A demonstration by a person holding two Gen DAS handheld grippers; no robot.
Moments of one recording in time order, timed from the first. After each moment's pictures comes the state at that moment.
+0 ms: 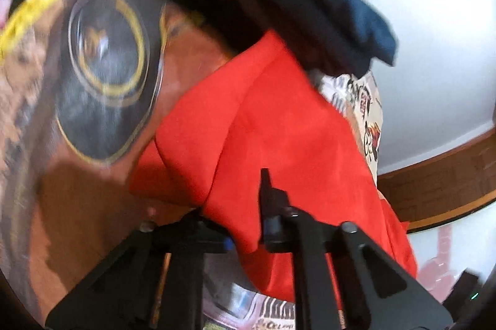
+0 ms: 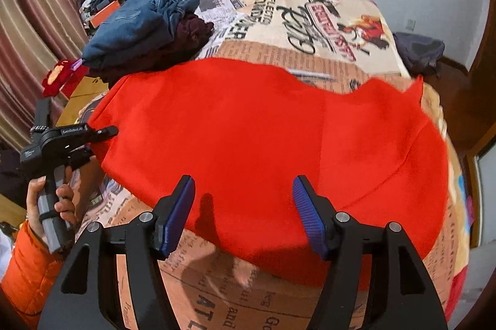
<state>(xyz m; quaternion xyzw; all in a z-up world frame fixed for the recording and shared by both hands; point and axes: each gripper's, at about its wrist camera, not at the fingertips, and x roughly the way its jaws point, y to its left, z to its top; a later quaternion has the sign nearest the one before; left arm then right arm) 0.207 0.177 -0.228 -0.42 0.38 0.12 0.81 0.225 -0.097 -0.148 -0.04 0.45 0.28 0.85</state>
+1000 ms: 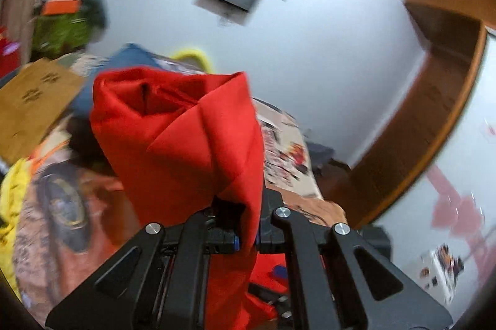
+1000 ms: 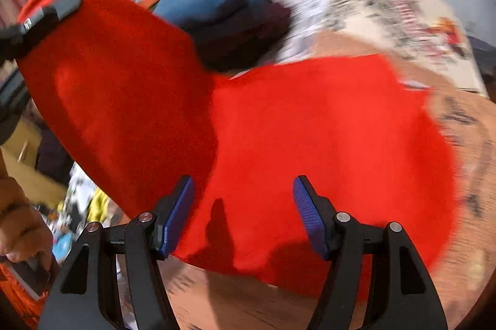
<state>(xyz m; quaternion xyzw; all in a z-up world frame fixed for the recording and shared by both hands) 0.221 0.100 -0.051 -0.24 0.25 -0.01 0.94 0.231 -0.033 -0.153 -0.02 0.47 0.38 0.80</state>
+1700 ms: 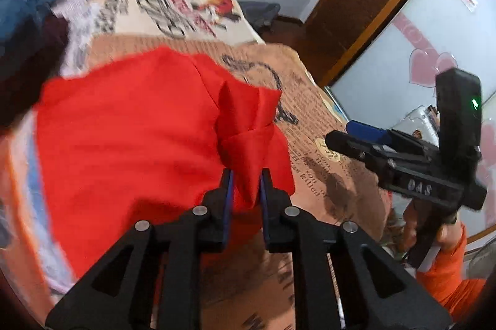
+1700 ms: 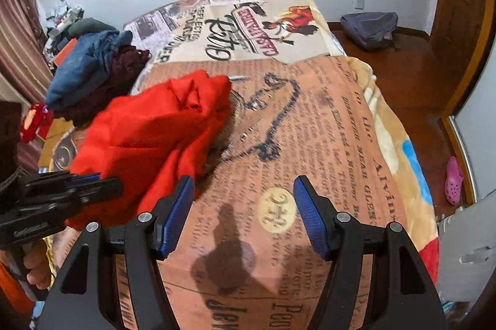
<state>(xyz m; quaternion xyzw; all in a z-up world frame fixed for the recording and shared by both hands) 0.265 -0.037 -0.141 -0.10 0.48 -0.19 0.85 0.241 -0.196 -0.142 0.03 0.46 0.19 0.87</state>
